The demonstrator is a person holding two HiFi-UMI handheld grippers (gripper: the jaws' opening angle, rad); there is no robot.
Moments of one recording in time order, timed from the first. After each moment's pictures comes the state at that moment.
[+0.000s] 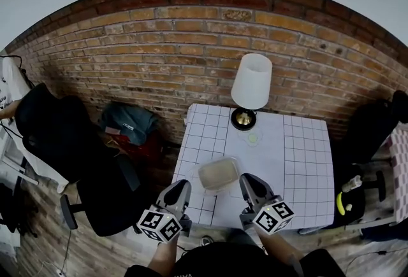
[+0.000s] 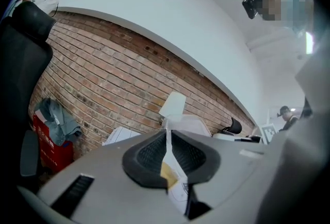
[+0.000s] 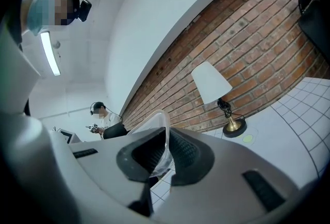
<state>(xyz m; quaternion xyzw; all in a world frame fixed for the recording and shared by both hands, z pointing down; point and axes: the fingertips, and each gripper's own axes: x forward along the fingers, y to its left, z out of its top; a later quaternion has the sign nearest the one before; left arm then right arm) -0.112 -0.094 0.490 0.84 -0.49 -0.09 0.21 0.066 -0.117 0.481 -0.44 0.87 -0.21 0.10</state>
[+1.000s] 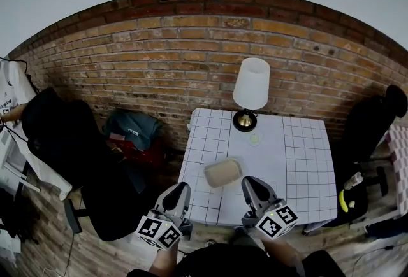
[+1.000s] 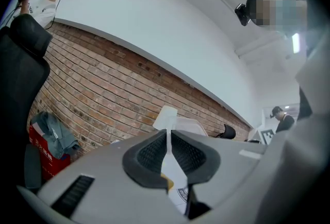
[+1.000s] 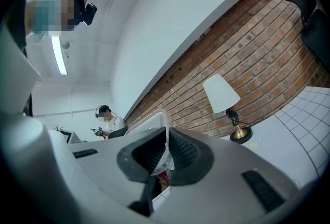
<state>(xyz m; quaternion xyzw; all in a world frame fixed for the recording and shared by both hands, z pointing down) -0.130 -0.048 0.441 0.86 -0.48 -0.12 0.16 0.049 -0.069 0.442 -0.44 0.87 -0.17 0.13</state>
